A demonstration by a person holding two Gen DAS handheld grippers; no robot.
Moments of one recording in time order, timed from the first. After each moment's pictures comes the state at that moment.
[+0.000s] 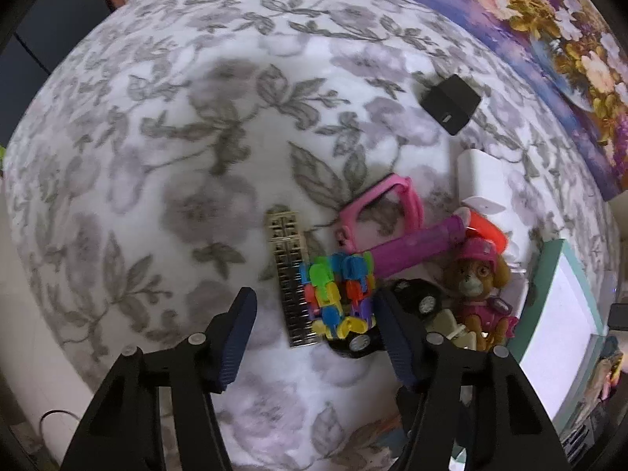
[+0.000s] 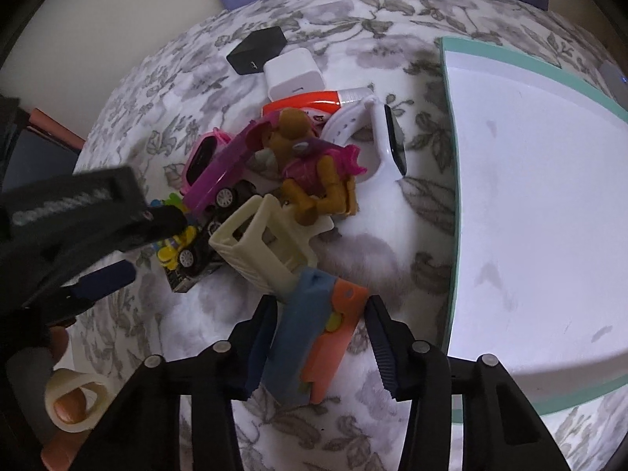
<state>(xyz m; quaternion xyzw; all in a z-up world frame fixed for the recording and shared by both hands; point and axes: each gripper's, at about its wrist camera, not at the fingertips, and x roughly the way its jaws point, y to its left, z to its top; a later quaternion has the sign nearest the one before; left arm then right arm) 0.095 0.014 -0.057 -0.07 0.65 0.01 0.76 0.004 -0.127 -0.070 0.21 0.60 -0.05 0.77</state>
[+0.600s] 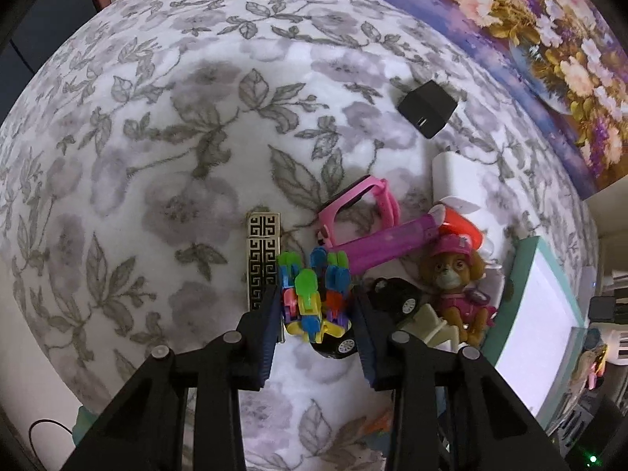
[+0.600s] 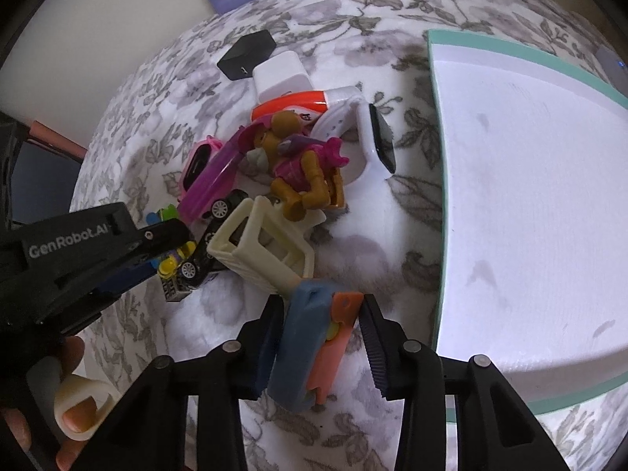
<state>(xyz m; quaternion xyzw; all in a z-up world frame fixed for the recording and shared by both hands) 0.090 0.019 -0.045 -0.09 0.63 -0.03 0.77 -0.004 -0.137 -0.067 0.24 0.59 -0.05 0.77</state>
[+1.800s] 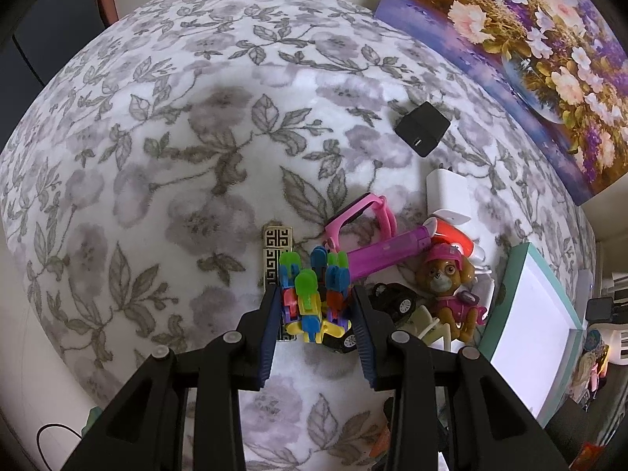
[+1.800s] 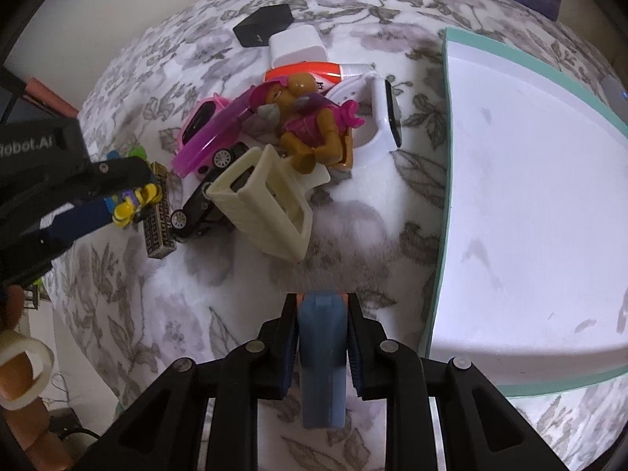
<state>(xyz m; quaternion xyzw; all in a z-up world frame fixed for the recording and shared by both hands) 0.087 0.029 -0.022 -0.08 0.62 -0.02 0.78 -0.013 -0.115 -0.070 0.16 0.62 -0.05 0.76</state>
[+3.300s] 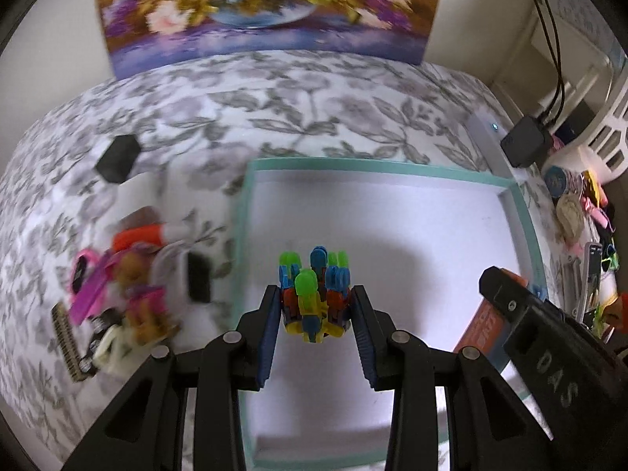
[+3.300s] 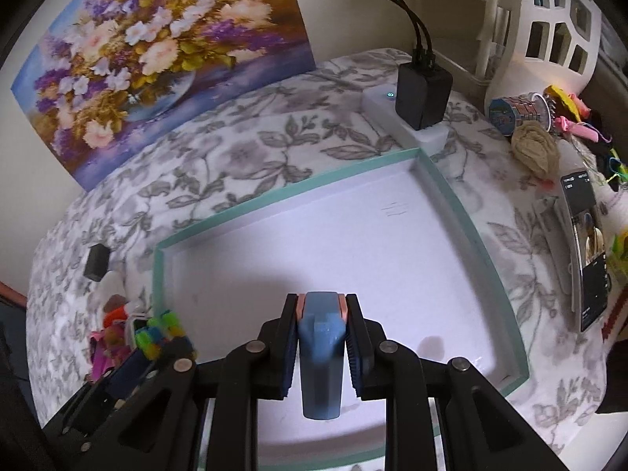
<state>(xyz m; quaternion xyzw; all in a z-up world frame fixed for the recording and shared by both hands) 0.015 -0.208 -0.017 0.12 0.55 -0.26 0.78 -0.076 -0.321 0.002 0.27 0.47 -0.30 0.79</state>
